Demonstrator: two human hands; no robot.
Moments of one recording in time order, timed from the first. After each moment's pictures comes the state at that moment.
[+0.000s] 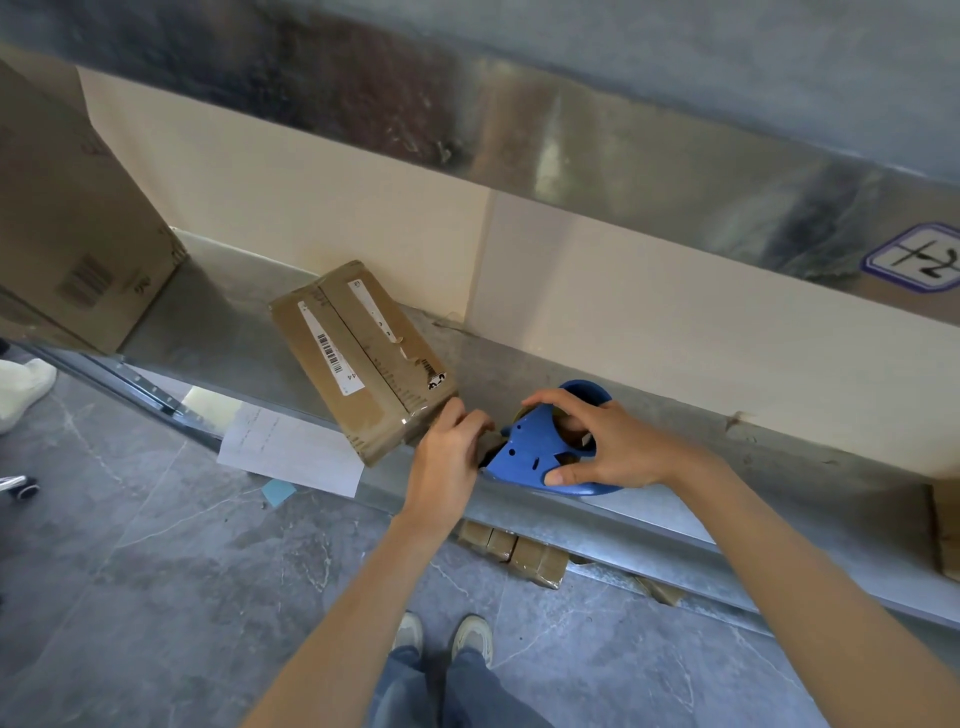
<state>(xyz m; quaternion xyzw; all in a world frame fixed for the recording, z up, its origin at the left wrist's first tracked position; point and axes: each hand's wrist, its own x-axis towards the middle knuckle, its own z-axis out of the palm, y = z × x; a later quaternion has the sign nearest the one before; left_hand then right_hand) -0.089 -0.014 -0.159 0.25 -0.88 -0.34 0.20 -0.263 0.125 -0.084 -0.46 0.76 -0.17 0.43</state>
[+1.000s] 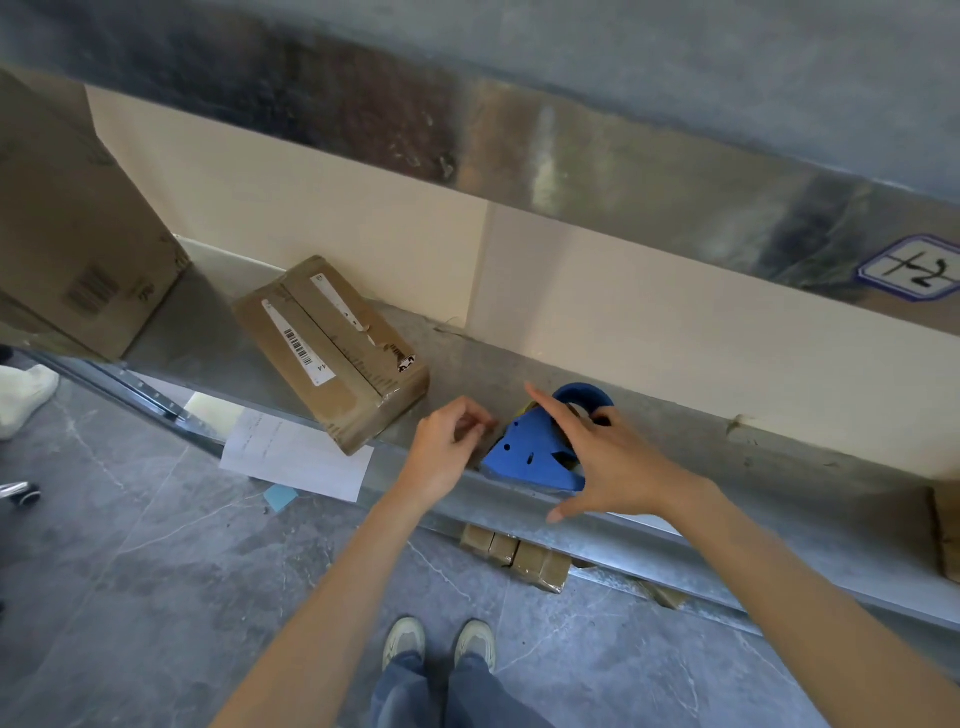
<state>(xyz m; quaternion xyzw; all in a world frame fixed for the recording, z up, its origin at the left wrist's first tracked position) -0.098 -0.042 -0.153 0.27 -0.77 -0.56 0.11 -0.238 0.128 -0.070 -0.52 0.80 -0.02 0.30</state>
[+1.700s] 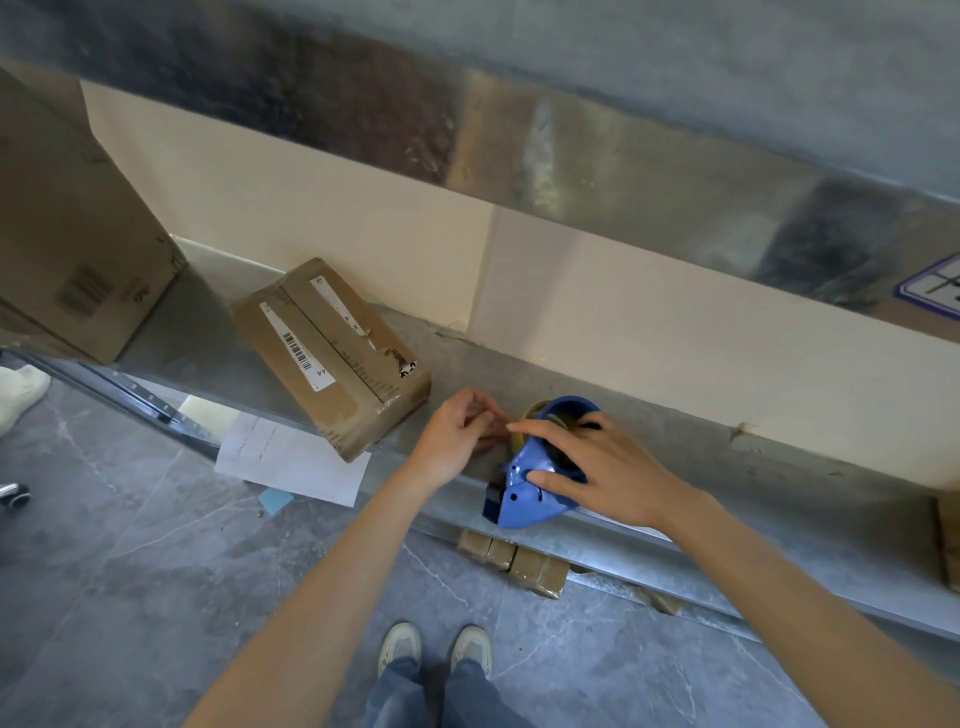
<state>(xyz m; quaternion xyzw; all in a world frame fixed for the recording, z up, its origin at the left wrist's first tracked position) -0.118 -0.050 -0.149 0.27 -0.65 -0.70 0.07 -0.233 0.121 -0.072 -0.58 0.78 -0.08 0.20</state>
